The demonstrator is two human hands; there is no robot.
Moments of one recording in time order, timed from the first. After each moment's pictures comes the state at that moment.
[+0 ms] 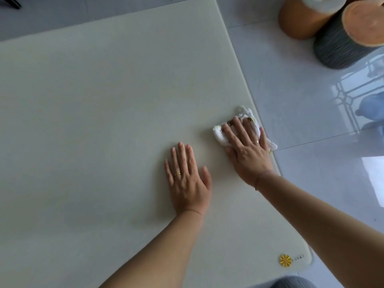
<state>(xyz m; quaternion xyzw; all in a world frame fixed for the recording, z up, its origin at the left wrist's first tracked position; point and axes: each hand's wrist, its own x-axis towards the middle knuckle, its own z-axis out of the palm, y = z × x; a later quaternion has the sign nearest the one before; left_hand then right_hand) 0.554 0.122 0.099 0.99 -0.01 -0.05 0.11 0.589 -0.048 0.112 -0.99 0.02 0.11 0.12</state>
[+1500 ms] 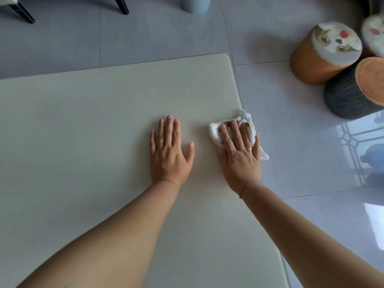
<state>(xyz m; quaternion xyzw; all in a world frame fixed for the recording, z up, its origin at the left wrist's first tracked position) 0.793 0.119 0.089 0.99 -0.04 0.00 0.12 0.765 -0.051 0.103 -0.99 0.05 0.07 0.14</state>
